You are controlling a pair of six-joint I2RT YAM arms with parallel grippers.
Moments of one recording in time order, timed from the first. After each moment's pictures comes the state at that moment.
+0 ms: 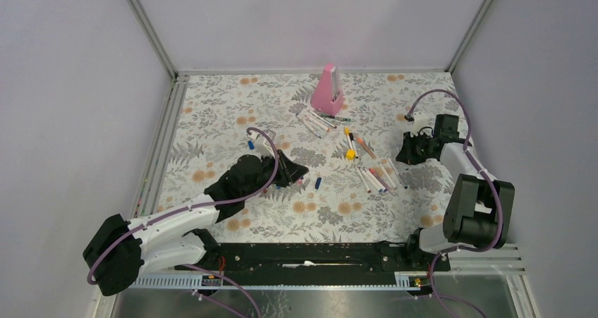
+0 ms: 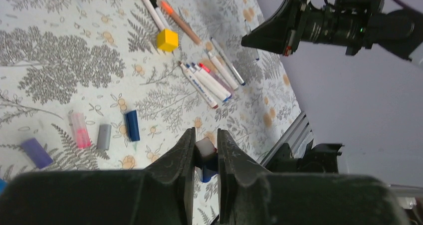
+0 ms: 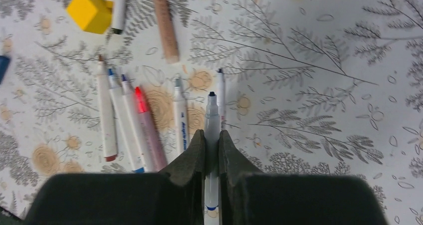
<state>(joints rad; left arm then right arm) -0.83 1.03 0.49 0.30 0.04 -0.82 -0.21 1.44 0.83 -0.45 -0.55 -0.40</state>
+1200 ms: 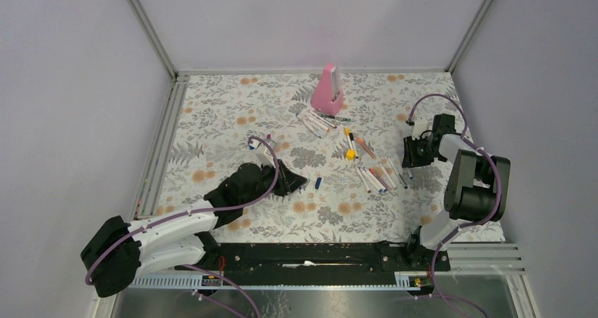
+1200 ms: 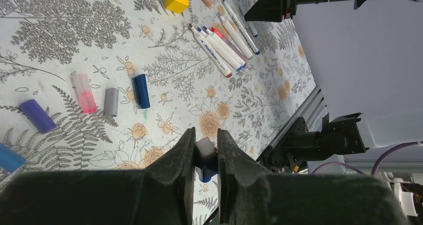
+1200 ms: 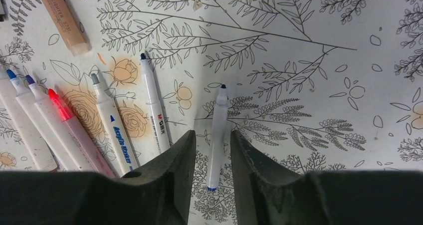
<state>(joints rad) -0.87 1.00 0.40 0.31 0.05 -0.80 -0.24 1.65 0.90 -0.47 -0.36 -0.40</state>
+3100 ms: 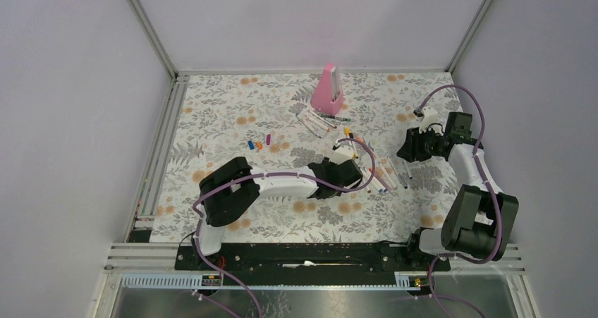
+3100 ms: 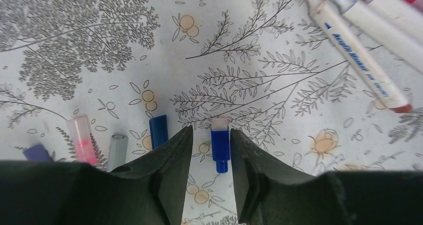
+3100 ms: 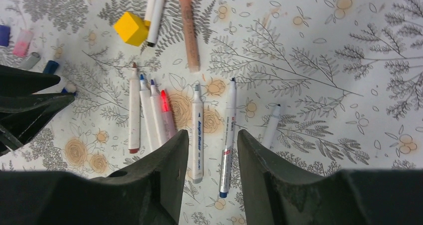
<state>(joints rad) -1.15 1.98 1.31 -0.39 -0.51 -0.65 -0.29 1.38 0.88 -0.53 -0.67 -0.43</state>
